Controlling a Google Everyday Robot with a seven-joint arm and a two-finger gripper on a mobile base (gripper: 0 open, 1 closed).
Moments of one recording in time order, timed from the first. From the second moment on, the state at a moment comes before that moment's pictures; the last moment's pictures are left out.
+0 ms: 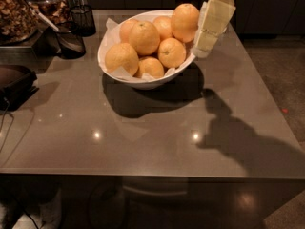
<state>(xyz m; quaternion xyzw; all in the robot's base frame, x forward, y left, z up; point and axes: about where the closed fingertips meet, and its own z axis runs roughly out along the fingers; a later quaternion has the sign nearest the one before) 0.560 -0.111 1.040 -0.63 0.74 -0.03 0.23</state>
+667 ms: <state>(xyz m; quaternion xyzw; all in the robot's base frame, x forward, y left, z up) 0.571 -0.085 1.041 -0.67 0.70 -0.04 0.24</state>
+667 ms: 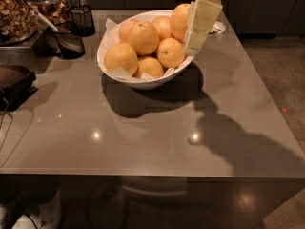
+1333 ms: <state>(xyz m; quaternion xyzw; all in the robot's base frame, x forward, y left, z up) 0.596 -0.064 1.037 -0.69 0.69 -0.04 0.23</state>
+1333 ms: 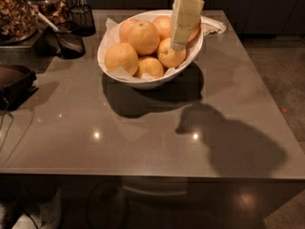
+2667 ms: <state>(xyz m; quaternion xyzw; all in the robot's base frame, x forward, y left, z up) 0.666 -0.007 1.004 -0.73 0.66 -0.04 0.20</state>
